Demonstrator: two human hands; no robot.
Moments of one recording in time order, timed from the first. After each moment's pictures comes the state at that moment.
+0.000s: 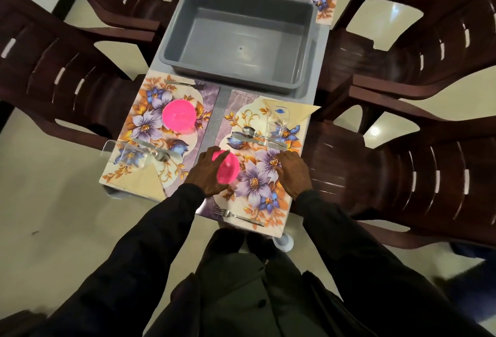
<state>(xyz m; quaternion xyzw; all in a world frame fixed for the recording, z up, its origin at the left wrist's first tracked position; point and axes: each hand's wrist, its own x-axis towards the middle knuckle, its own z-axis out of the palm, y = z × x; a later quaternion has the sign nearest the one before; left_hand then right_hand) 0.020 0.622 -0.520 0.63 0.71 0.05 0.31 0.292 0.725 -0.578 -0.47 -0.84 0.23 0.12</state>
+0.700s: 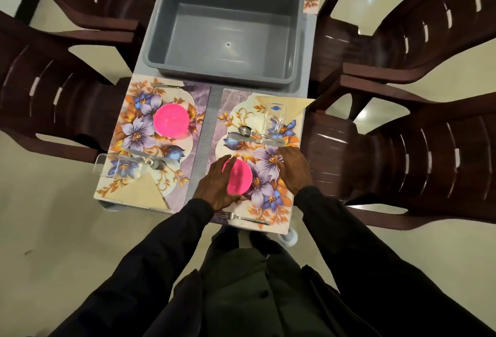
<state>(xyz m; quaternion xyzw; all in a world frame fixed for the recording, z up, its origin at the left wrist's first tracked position) 0.039 0.613 -0.518 0.66 0.68 0.06 0.32 0.283 0.722 -0.575 -0.53 -0.81 0.22 0.14</state>
